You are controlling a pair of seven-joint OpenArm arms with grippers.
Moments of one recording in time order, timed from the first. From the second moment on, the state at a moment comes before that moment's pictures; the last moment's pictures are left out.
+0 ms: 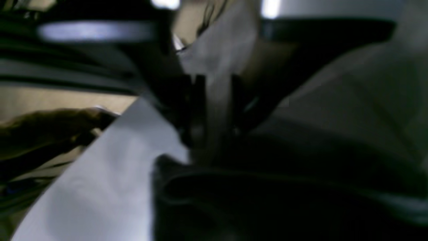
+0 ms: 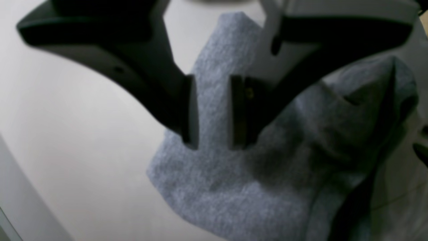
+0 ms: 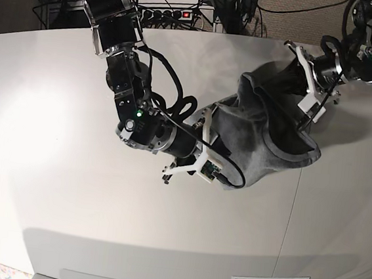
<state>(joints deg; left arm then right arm) 25.0 -23.9 -7.5 111.3 -45.9 -35.5 51.3 14.9 4.2 -21.7 94.7 13.8 39.8 -51.8</state>
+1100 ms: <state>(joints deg) 24.8 -13.1 -8.0 111.3 -38.3 -33.2 50.1 14.9 4.2 -21.7 94.7 13.8 39.8 -52.0</state>
